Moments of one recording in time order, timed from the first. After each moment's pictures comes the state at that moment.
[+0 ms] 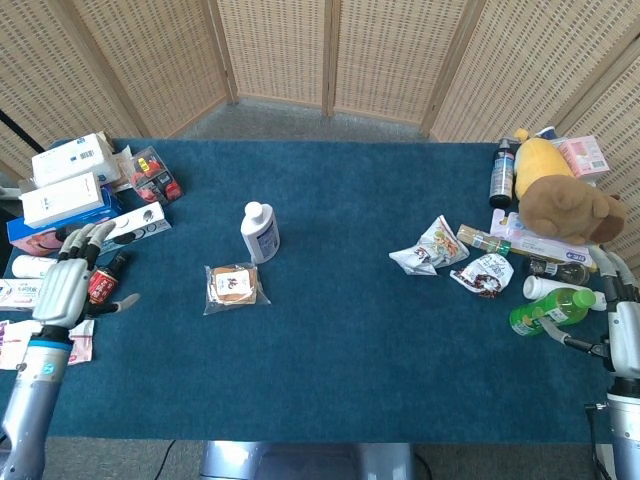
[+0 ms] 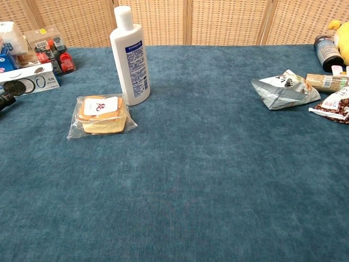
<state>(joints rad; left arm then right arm) -0.34 -1.23 -0.24 -1.74 1.23 1.26 0.02 0.12 -1.16 0.19 -1.54 -1.45 1.55 0.43</state>
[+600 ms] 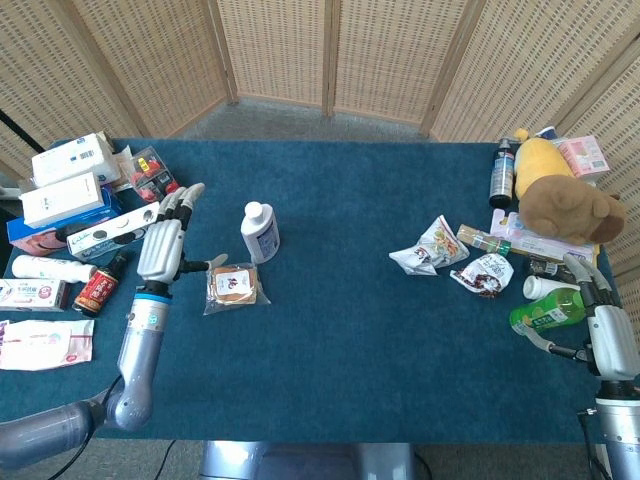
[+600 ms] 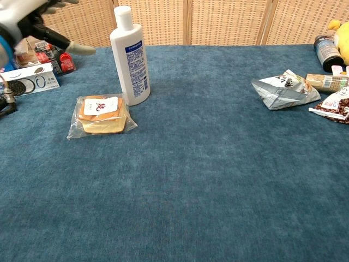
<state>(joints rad) -0.62 -1.63 -0.40 -1.51 1.09 1.23 0.14 0.13 -1.15 0.15 -1.56 -1.50 1.51 0.47</state>
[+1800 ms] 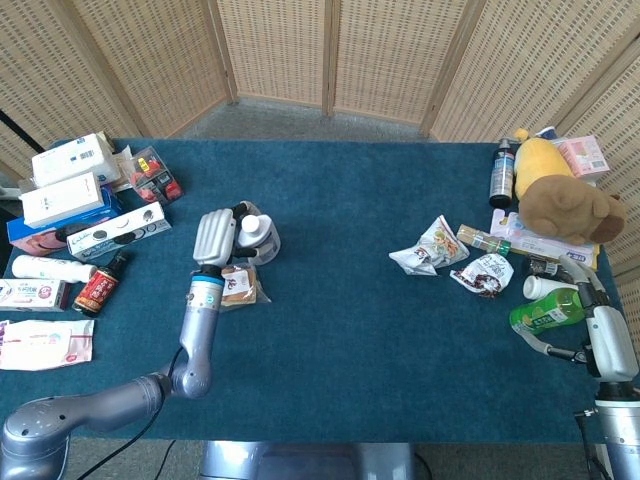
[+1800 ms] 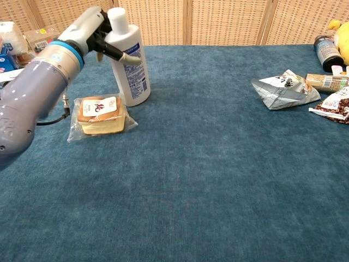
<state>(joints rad) -0.82 -1.90 -0.47 -1.13 1.05 1.17 0.07 0.13 -1.12 0.14 -1.59 -1.50 1.49 0.54</state>
